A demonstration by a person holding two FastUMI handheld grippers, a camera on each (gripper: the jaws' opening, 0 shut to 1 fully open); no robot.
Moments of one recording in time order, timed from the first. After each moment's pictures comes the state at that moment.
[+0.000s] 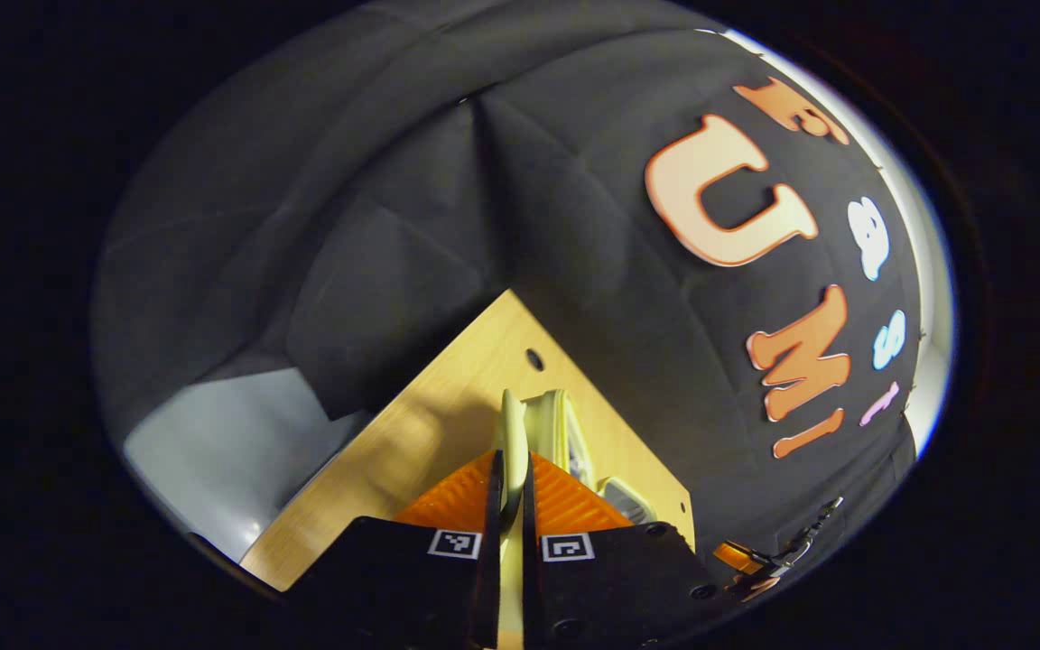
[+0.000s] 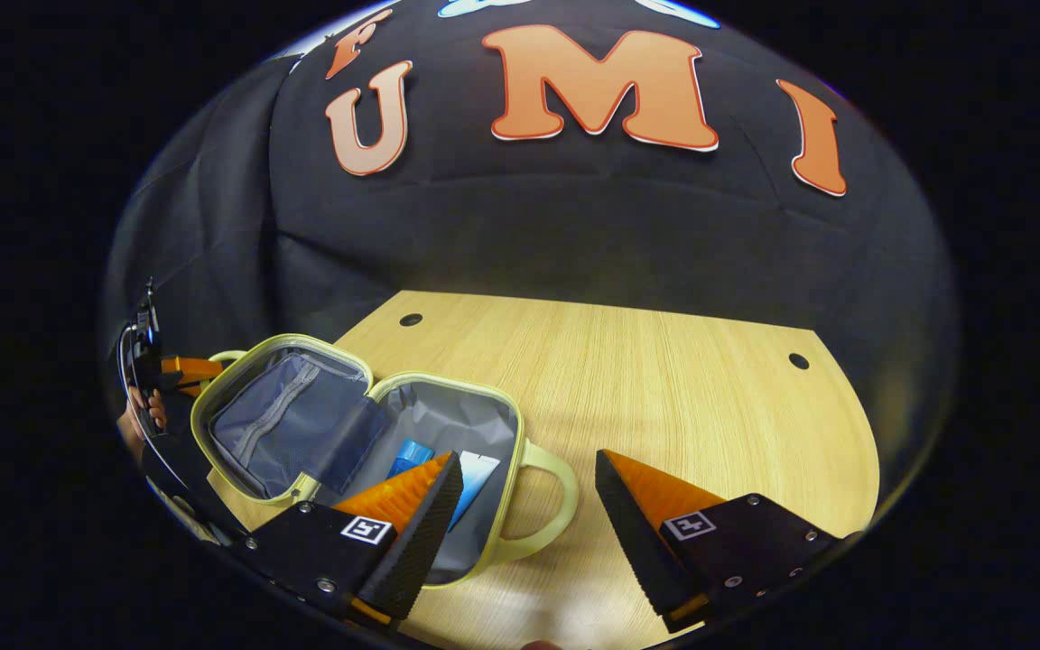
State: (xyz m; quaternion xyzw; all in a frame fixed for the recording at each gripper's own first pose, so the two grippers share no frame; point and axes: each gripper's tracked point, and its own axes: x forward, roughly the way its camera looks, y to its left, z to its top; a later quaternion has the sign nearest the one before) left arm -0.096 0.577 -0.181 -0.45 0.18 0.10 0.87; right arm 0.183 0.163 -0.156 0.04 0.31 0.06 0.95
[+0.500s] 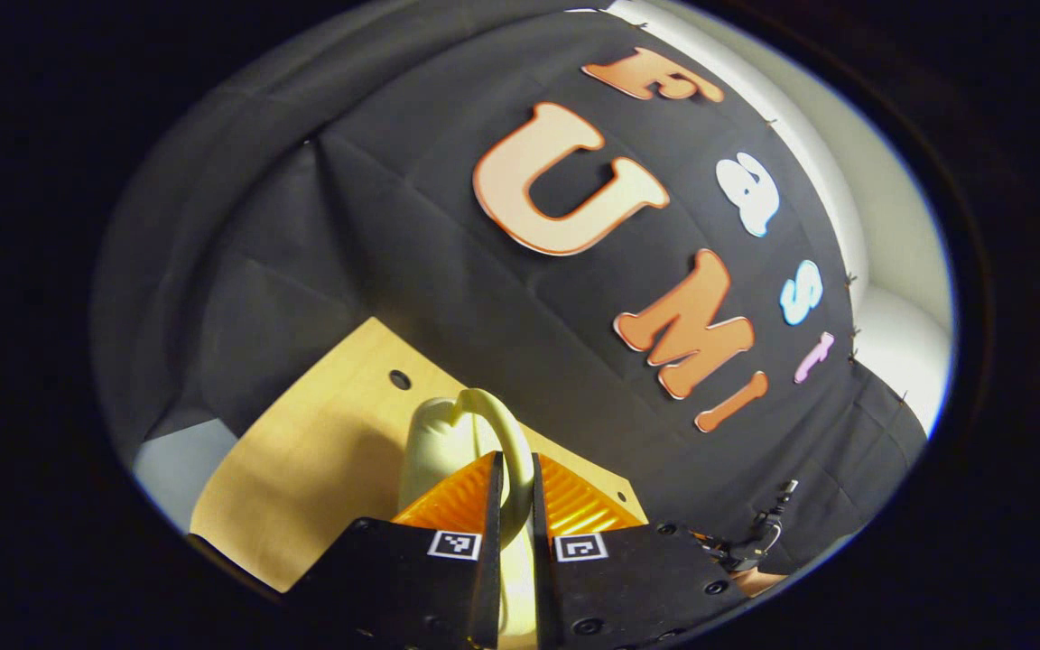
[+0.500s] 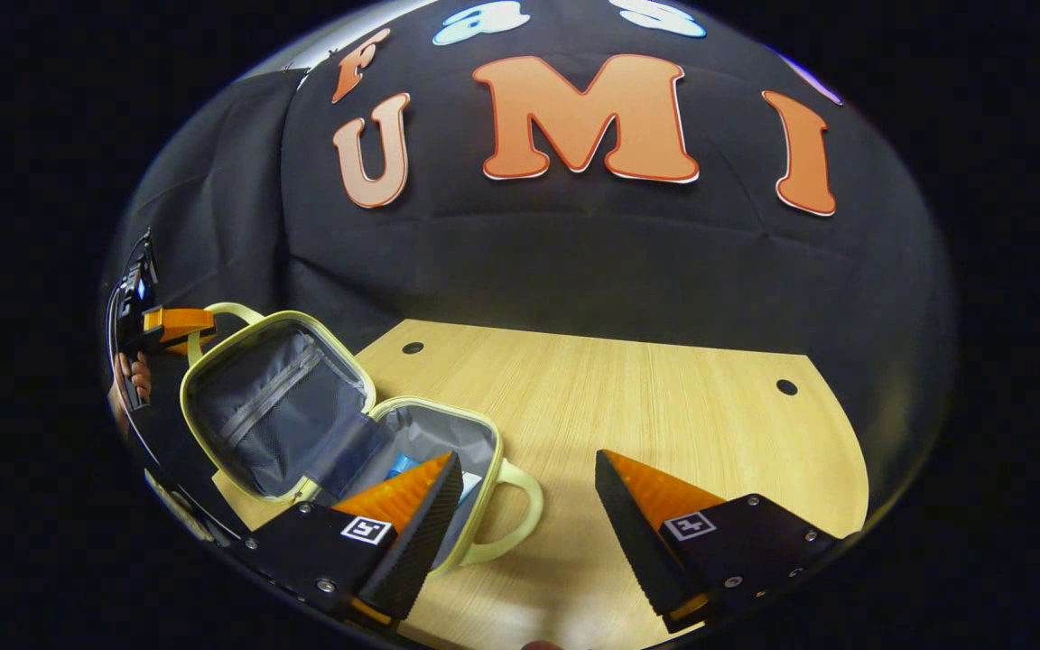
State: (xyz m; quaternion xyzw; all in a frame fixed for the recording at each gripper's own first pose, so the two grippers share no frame) left arm -0.058 0.454 -0.038 -0.39 0.12 -0.01 0.91; right arm 0.172 0.114 -0.124 0.05 0.26 0.08 0.96
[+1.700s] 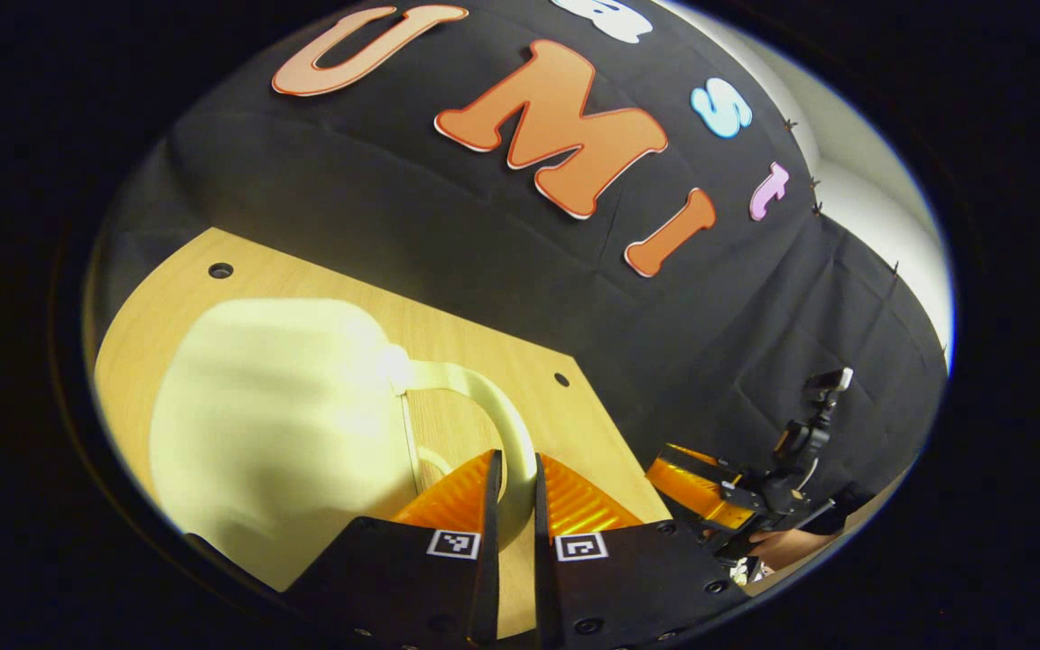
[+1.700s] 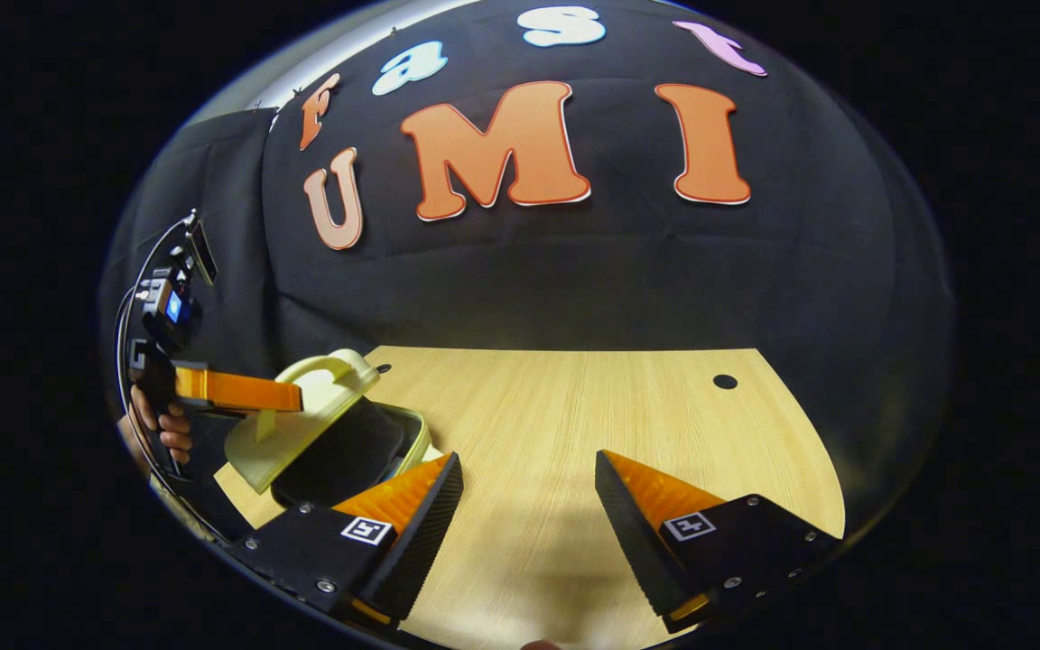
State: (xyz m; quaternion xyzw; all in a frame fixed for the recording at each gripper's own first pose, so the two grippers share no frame) left arm 0.028 0.148 -0.076 -0.29 0.27 -0.14 0.91; right arm 0.116 -0.020 -0.124 0.09 0.23 0.06 0.97
